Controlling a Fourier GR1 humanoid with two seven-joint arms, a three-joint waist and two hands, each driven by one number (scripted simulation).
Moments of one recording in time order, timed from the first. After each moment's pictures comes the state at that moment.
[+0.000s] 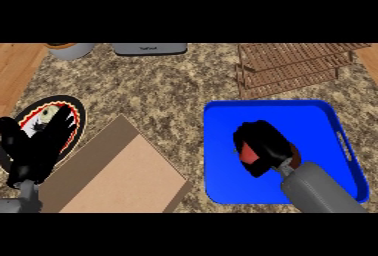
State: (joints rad) left arm -0.05 0.41 -0.03 -1.52 0.29 0.14 0.35; right arm -0.40 -0.39 0.61 -1.24 0.73 -0.04 -0.01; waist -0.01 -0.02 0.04
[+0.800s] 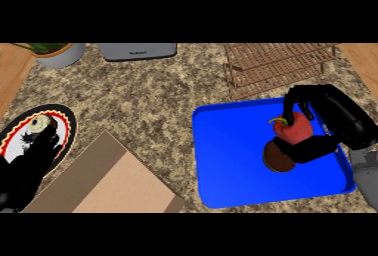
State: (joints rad) left arm 0.13 0.43 0.01 -1.63 0.32 0.13 0.35; right arm -0.37 -0.57 0.23 -1.68 0.31 0.17 0.09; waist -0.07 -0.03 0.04
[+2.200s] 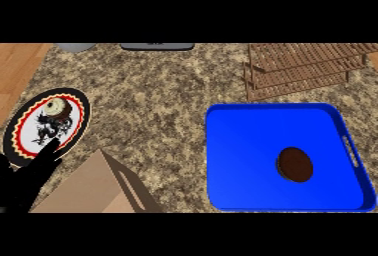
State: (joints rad) left arm 0.19 0.62 -0.17 -1.62 0.41 0.17 0.29; right arm -0.95 -0.85 -0.15 -1.38 0.00 0.42 0.46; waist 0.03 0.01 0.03
